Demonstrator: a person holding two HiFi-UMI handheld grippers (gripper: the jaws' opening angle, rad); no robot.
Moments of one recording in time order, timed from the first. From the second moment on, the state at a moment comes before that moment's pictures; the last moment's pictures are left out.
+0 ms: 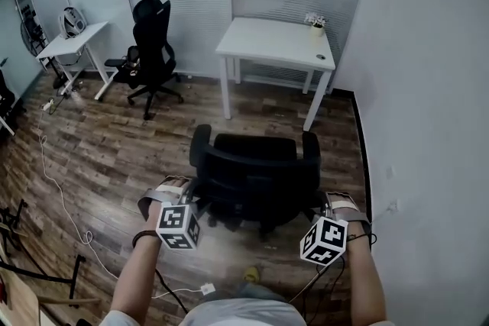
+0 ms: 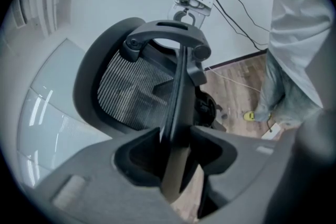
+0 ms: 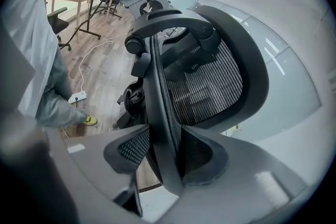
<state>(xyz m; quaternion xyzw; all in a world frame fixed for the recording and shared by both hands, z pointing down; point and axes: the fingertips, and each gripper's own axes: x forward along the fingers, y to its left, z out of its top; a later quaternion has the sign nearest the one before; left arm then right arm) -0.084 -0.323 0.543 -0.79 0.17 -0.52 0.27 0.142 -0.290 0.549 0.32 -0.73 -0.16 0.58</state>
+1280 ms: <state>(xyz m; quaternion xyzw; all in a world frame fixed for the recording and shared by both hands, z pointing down) -0.033 -0.704 0.533 -0.80 0.16 -0.49 0.29 0.189 -0.655 0.539 0.37 -0.72 -0.15 0.57</state>
